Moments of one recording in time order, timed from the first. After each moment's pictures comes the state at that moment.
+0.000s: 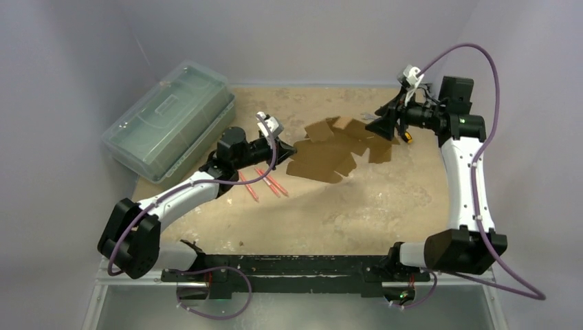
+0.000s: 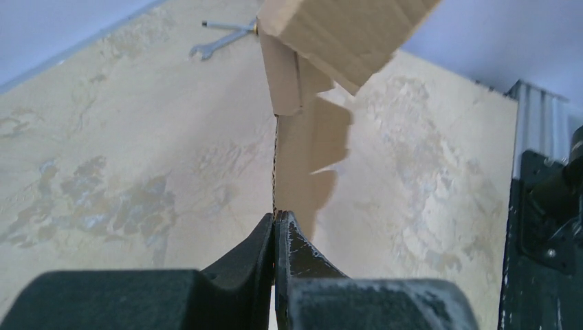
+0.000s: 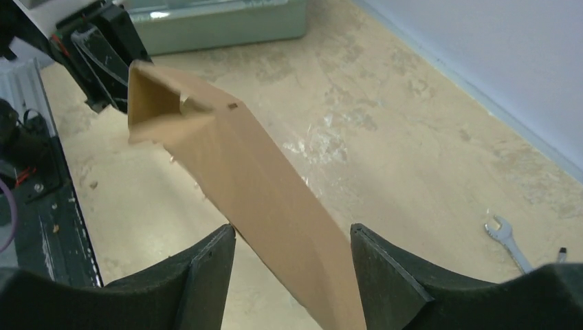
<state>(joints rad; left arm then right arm) -0.56 1.34 0.77 0.48 0.52 -0.10 -0.14 1.30 1.49 -0.78 -1.03 -0.45</state>
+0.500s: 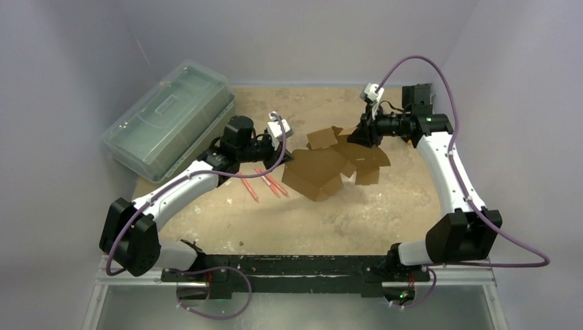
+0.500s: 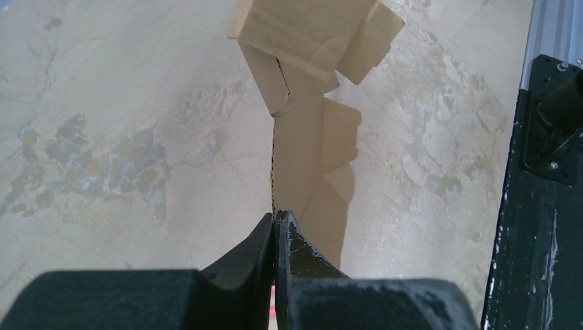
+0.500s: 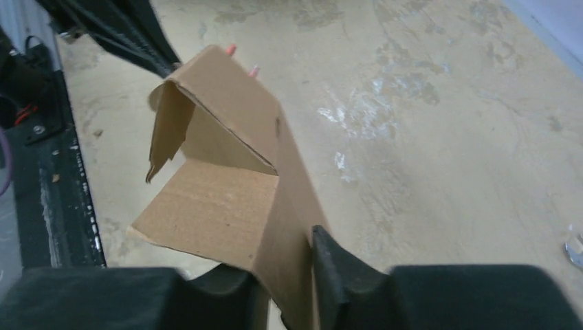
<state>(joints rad) -0.56 1.36 0.98 -0.04 0.57 0.16 0.06 1.40 1.40 -0.83 -0.93 -0.60</state>
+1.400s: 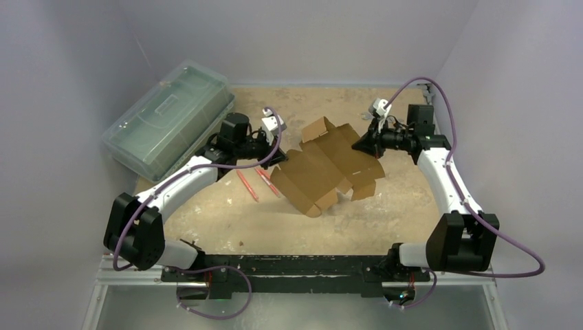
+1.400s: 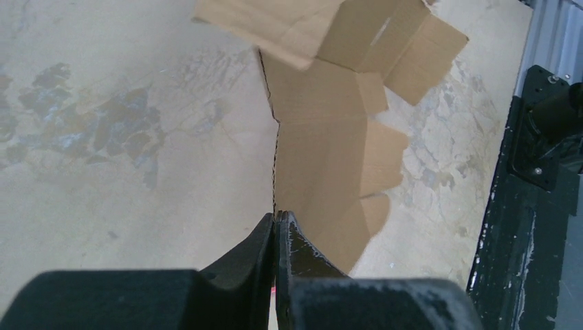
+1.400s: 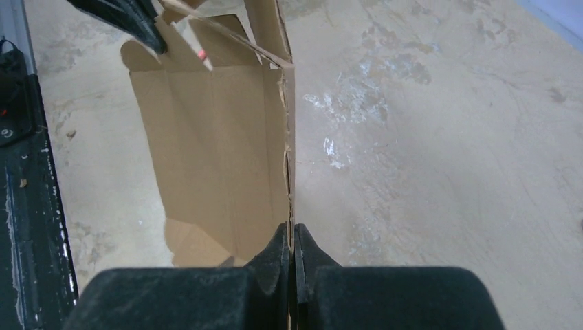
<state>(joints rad) -0.50 1.41 1.00 -0.12 0.62 0.13 -0.02 1.34 1.10 -0.54 -0.99 -0.56</state>
